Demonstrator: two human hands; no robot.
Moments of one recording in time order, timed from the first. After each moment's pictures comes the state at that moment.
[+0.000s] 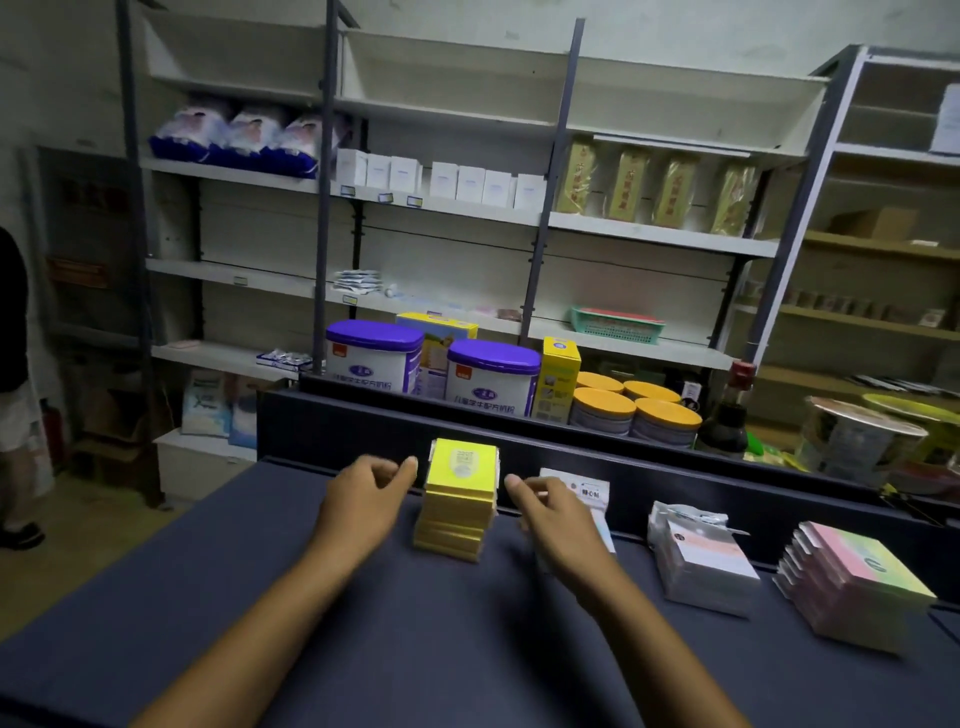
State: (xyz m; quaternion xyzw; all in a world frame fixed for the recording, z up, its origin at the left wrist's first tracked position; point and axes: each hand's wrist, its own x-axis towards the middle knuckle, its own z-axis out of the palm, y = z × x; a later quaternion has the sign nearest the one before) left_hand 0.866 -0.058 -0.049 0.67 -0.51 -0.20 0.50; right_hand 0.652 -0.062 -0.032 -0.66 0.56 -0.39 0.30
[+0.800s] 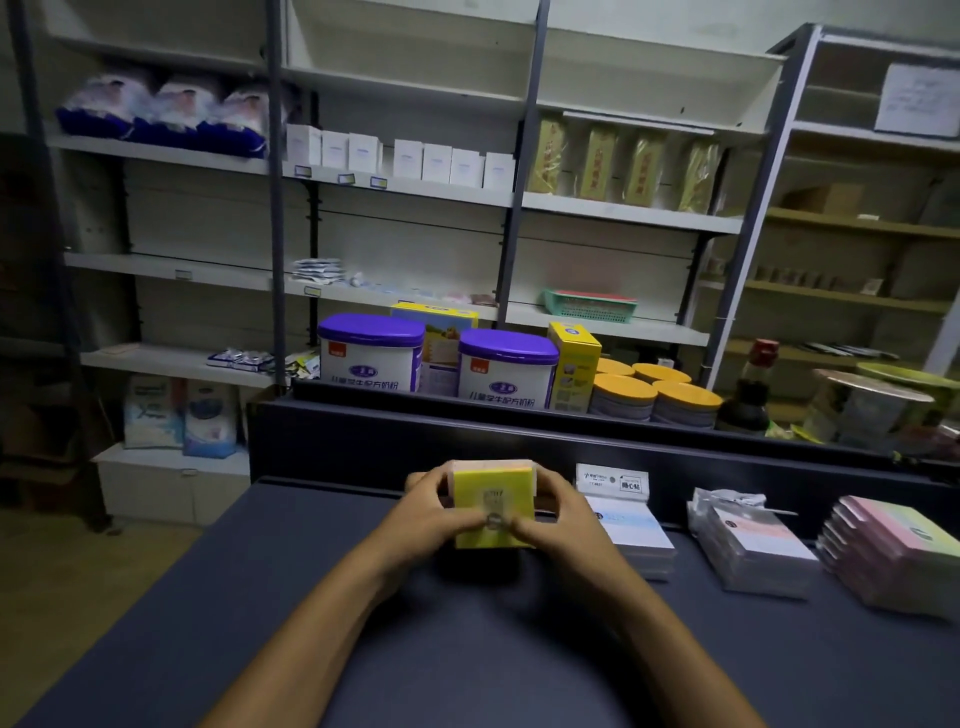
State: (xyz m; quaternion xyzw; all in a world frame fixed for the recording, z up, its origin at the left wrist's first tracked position) left_hand 0.884 -0.095 -0.063 0.46 -0.62 -0.45 0.45; right_hand 0.696 -0.096 -0.069 -0.65 0.50 -0.44 0.36
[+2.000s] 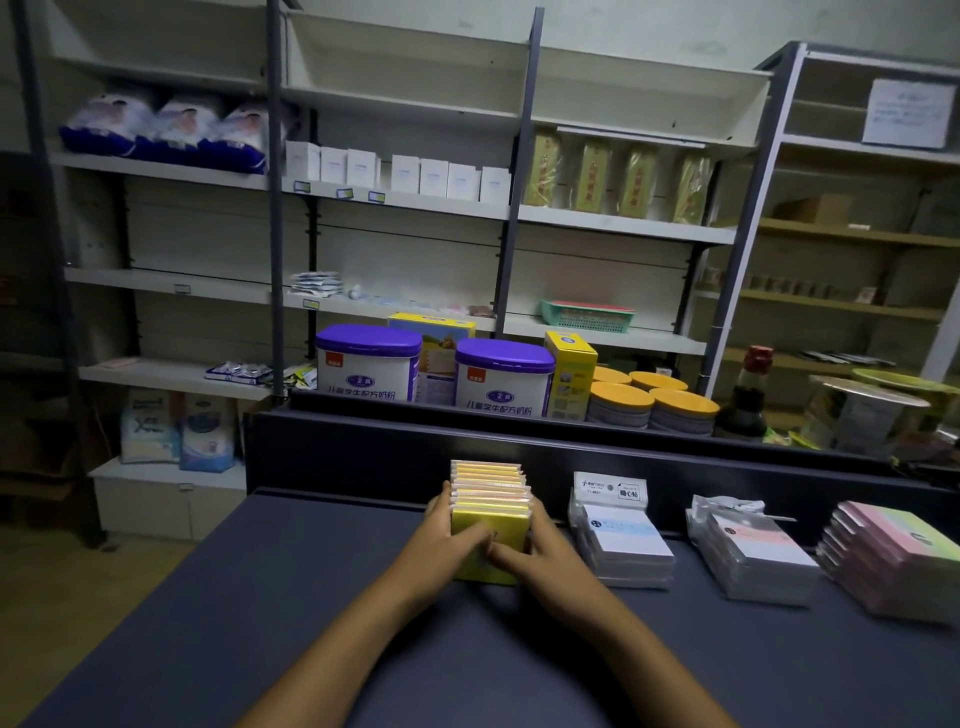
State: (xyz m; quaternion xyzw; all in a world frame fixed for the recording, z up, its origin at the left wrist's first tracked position) left_hand 0.864 -0.095 -0.082 0.47 -0.61 -0.44 0.46; right_hand 0.706 -0.093 -0.091 -0.71 0.41 -0.44 0.35
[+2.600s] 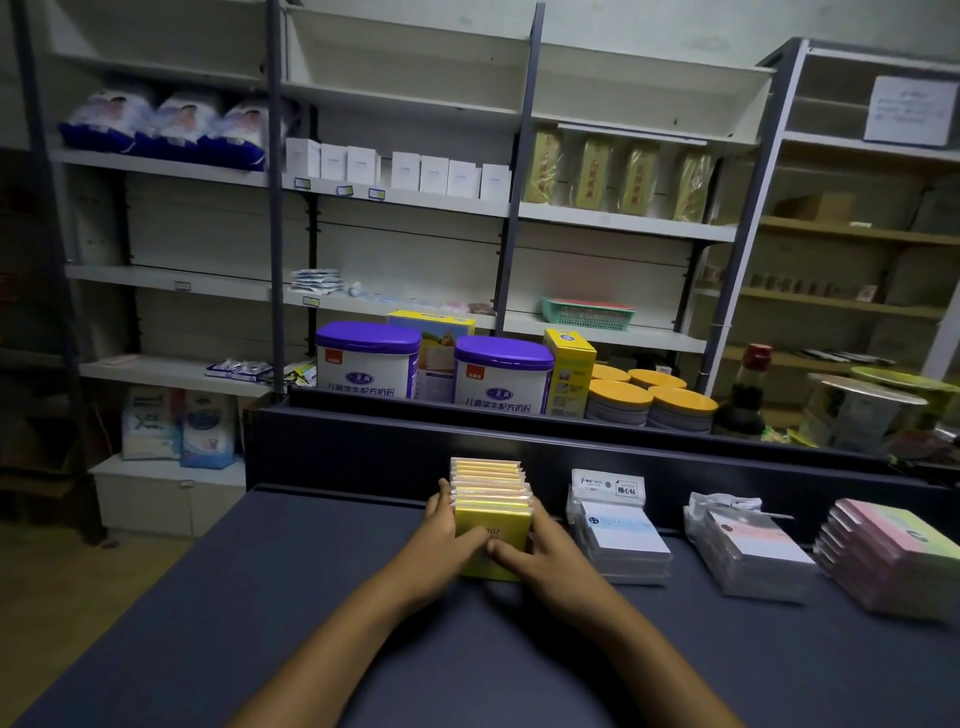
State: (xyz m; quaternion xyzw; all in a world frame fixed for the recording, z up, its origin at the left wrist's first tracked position) left_hand 0.865 -0.100 -0.087 0.51 -0.66 -0.38 0.39; right_hand 0.701 -0.095 -0.094 -0.71 0.41 -0.43 0.38
